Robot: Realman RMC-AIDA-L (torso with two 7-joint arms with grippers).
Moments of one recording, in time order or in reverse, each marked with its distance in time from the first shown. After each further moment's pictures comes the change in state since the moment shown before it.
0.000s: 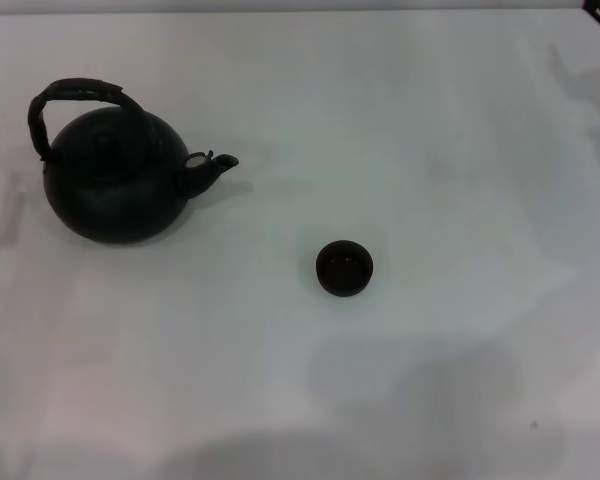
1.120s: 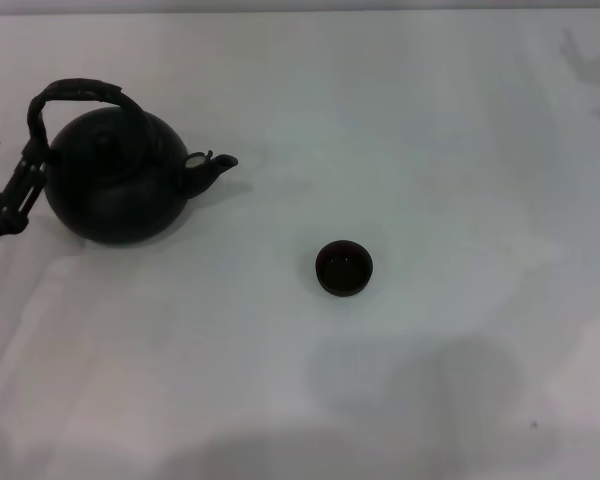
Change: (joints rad) left arm -0.039 -0.004 -0.002 -0.016 0.219 0.027 0.104; right arm 0.024 -0.002 0.026 -0.066 -0.002 -0.150 0.115
